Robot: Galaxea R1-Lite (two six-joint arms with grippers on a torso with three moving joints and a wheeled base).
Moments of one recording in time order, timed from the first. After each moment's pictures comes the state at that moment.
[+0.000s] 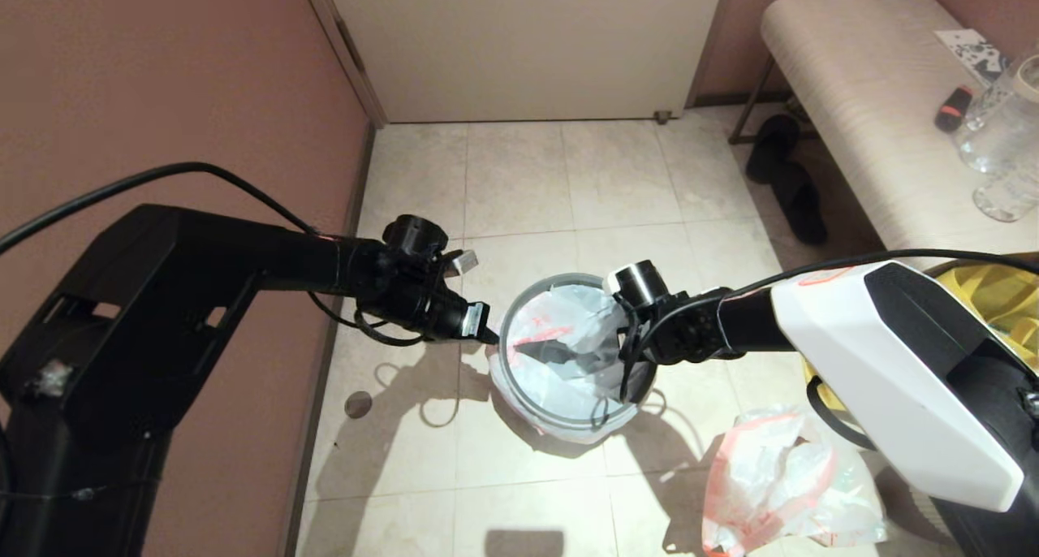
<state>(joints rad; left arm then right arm) -0.29 2.29 -1.75 0.36 -0.45 -0.03 0.50 2.53 -1.84 0.19 -0.51 0.28</state>
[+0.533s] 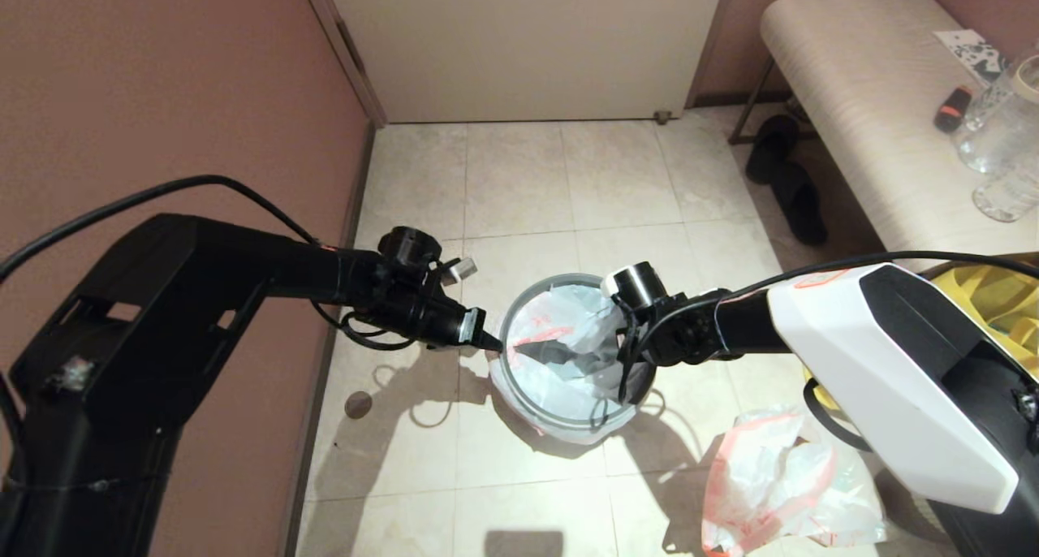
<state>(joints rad) -0.26 2.33 -1.73 0.32 -0.58 0.01 0.51 2.54 -1.84 0.19 -0.51 0.28</state>
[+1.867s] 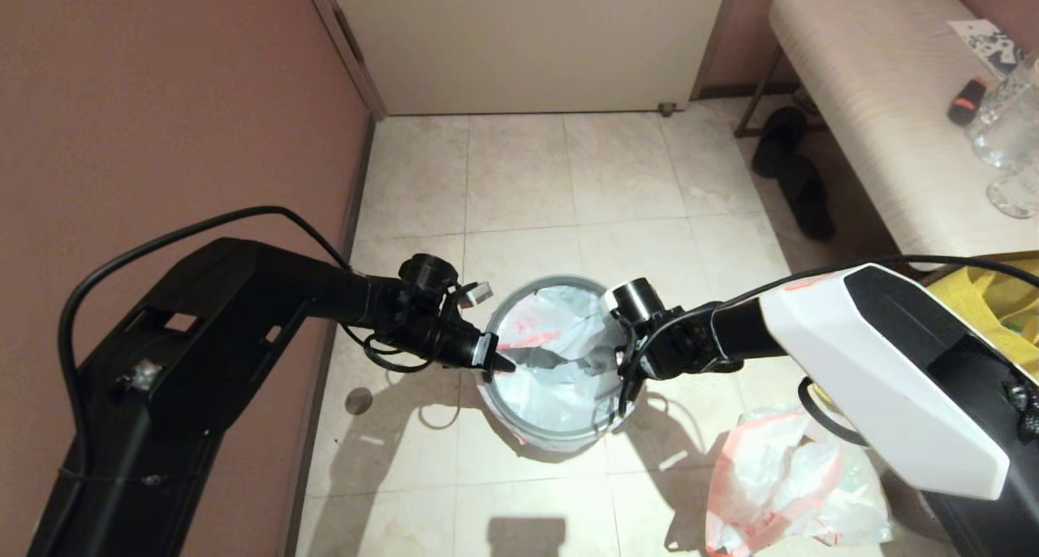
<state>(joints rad) -0.26 2.43 -1.73 0.29 -0.61 0.06 0.52 2.47 -1.78 0.19 -0.50 0.29</state>
